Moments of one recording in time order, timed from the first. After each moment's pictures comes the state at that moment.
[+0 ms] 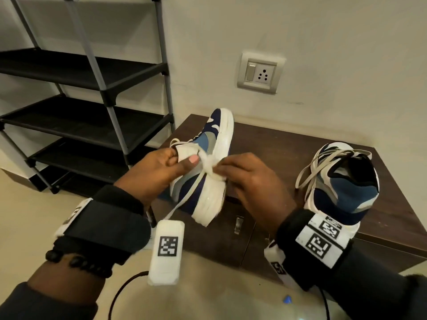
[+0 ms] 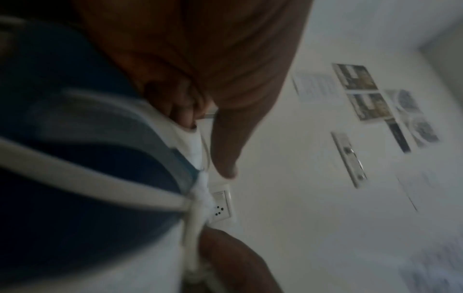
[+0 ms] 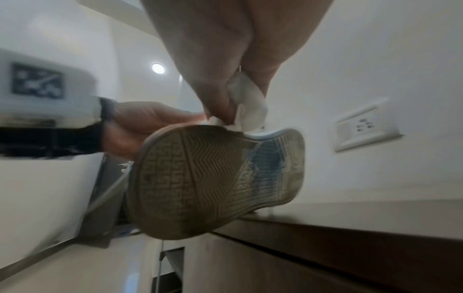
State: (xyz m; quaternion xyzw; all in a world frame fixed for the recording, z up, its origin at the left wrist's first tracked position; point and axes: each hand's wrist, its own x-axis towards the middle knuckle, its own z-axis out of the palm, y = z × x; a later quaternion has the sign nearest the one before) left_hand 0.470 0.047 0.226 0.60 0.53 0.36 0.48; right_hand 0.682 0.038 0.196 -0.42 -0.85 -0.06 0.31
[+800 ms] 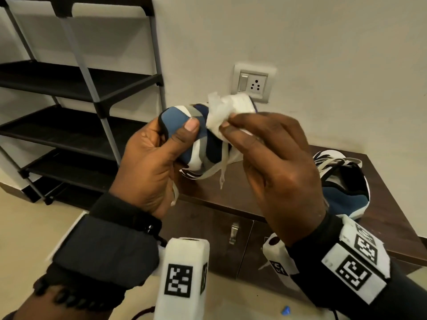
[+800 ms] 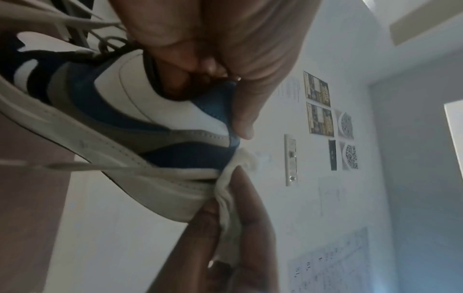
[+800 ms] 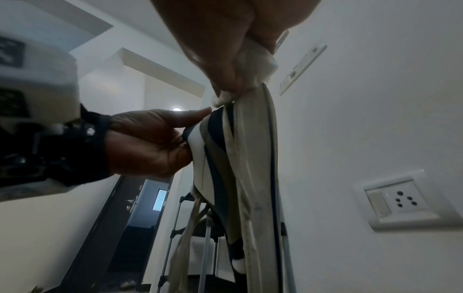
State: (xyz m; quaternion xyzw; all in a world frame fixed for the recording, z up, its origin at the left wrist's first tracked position) left_hand 0.515 0.020 0.277 0.51 0.30 0.64 0.48; right_hand 0.687 0.010 0.266 -0.35 -0.77 -0.22 0.48
